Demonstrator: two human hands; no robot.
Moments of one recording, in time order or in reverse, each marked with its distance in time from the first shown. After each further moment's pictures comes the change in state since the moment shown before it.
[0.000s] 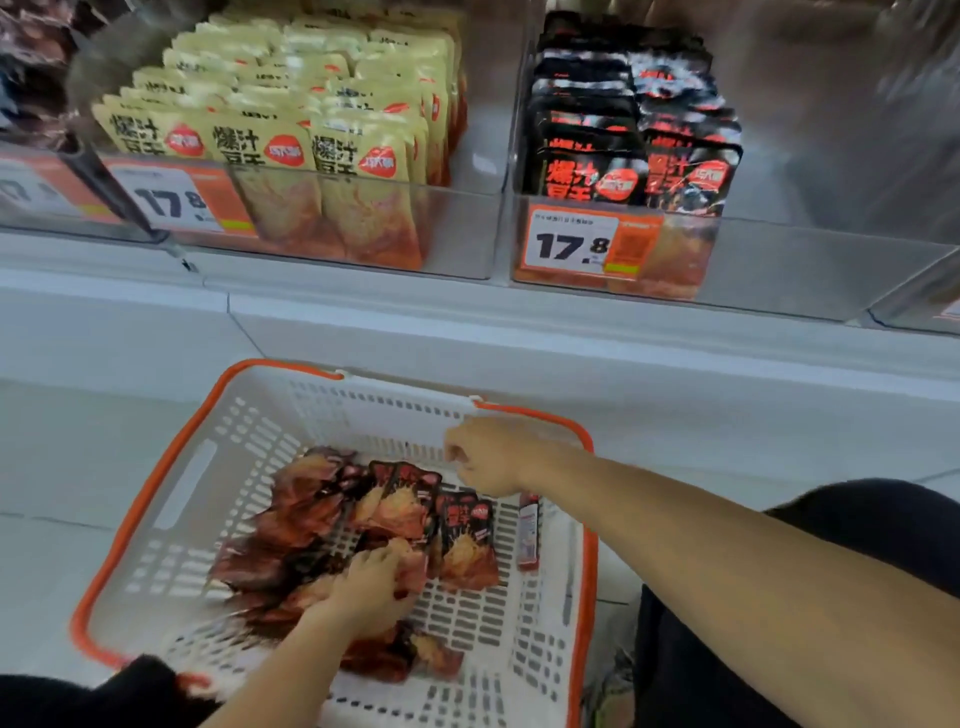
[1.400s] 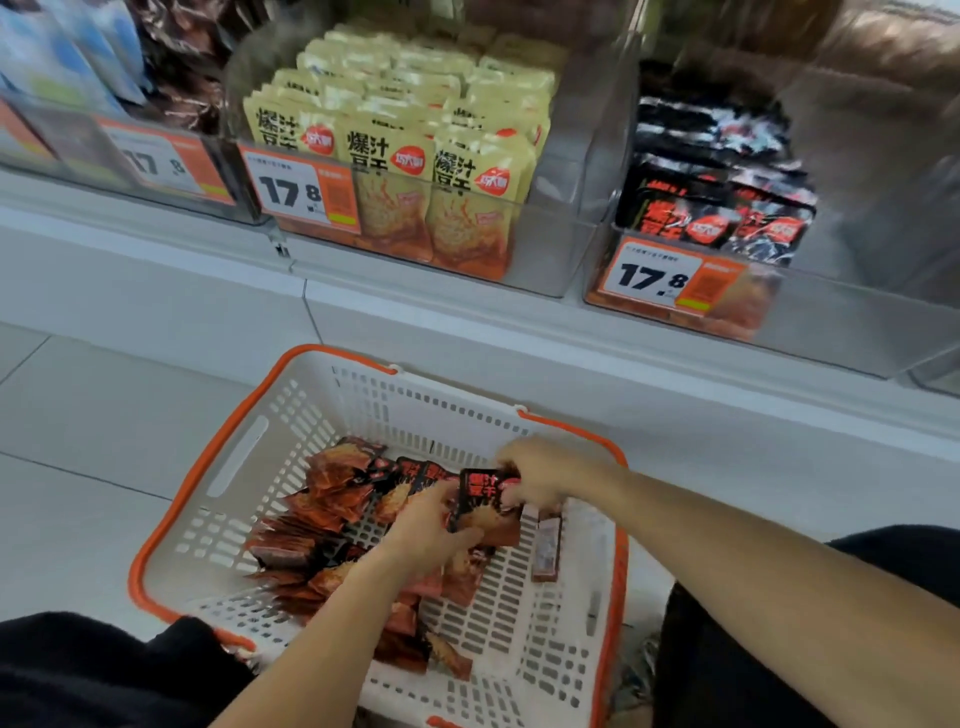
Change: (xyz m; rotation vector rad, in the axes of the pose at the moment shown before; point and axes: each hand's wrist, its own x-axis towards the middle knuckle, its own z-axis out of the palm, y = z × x) left_hand -0.037 0.038 -0.056 -0.650 0.245 0.260; right_hand -0.001 -0.019 0.000 -0.016 -0.164 0.144
